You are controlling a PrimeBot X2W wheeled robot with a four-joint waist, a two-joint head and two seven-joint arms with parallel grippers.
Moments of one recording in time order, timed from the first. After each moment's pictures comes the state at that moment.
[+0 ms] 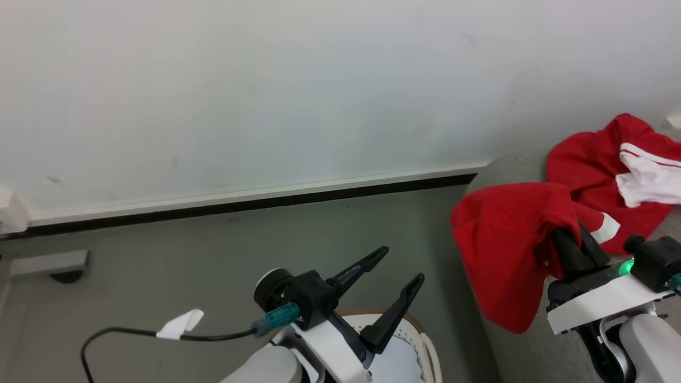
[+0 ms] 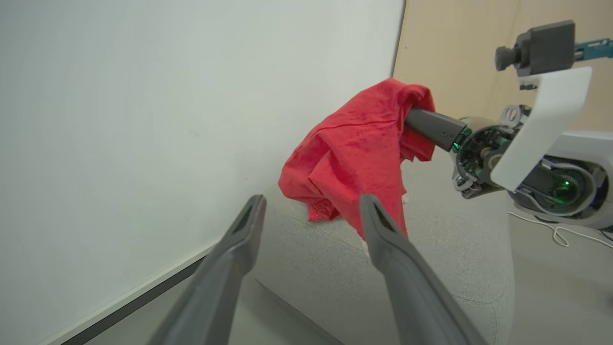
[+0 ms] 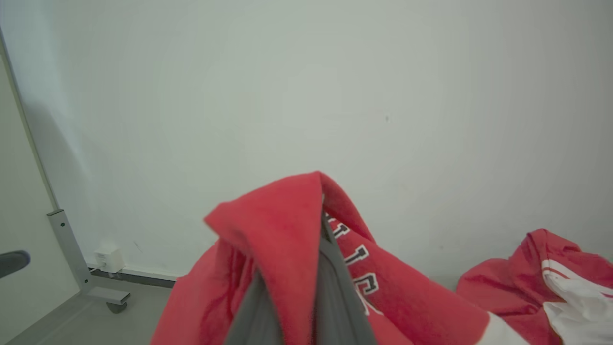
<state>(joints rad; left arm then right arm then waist) -0.52 0.23 -0.89 0.24 -0.52 -0.06 -0.26 -0.41 -0.32 0.39 0.32 0.60 0.13 -0.26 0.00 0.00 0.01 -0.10</state>
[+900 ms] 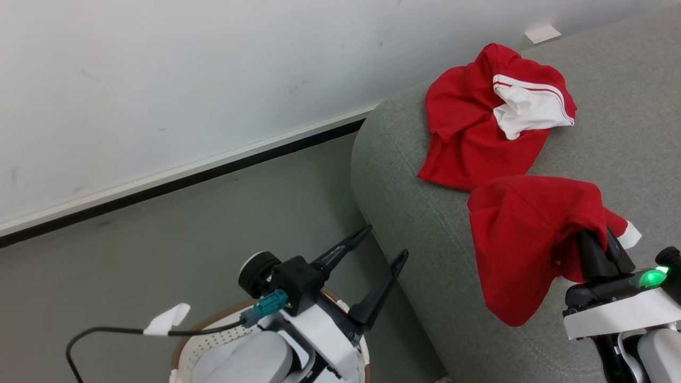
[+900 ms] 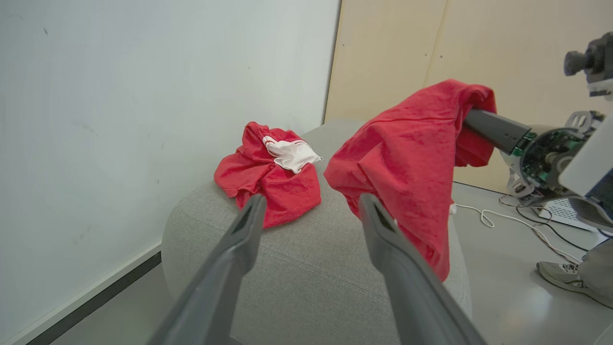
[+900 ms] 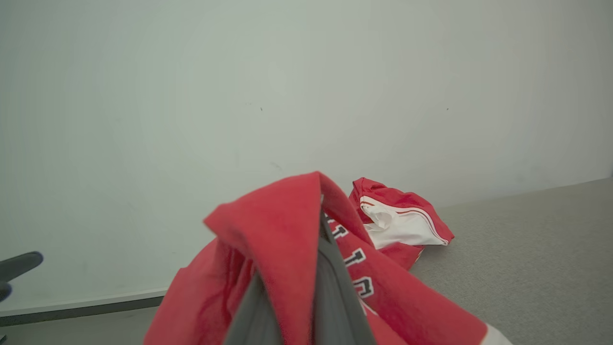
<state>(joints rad) -0.50 0.19 -0.75 0.27 -0.40 -0.11 -0.26 -0.30 -0.28 0.24 0.18 0.55 0.13 -0.26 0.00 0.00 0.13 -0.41</state>
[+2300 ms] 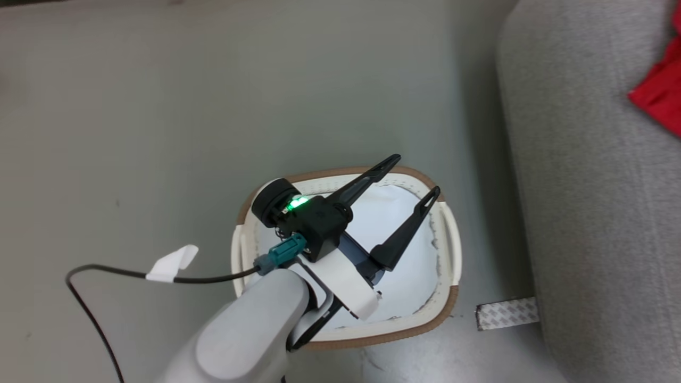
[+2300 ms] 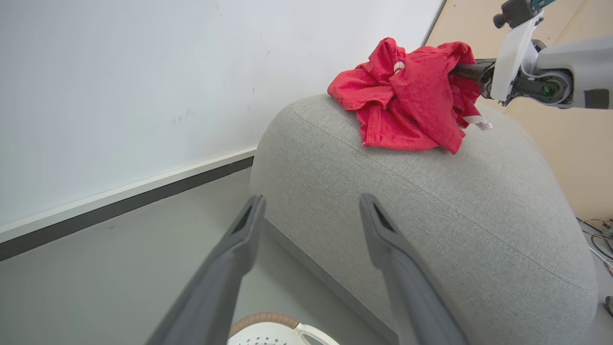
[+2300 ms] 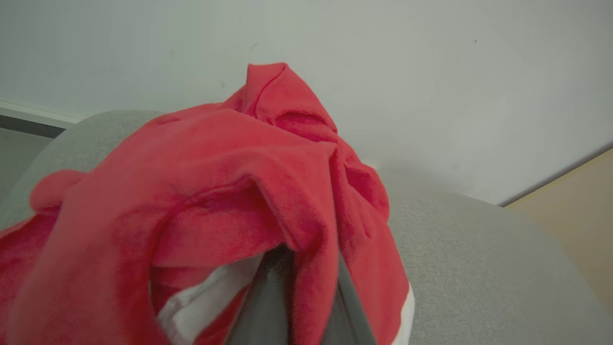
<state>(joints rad) -0.71 0.17 -0.77 0.27 -0.37 -0.13 -0.26 -0.97 -0.72 0.29 0.87 0.43 0.13 -0.21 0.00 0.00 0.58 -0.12</state>
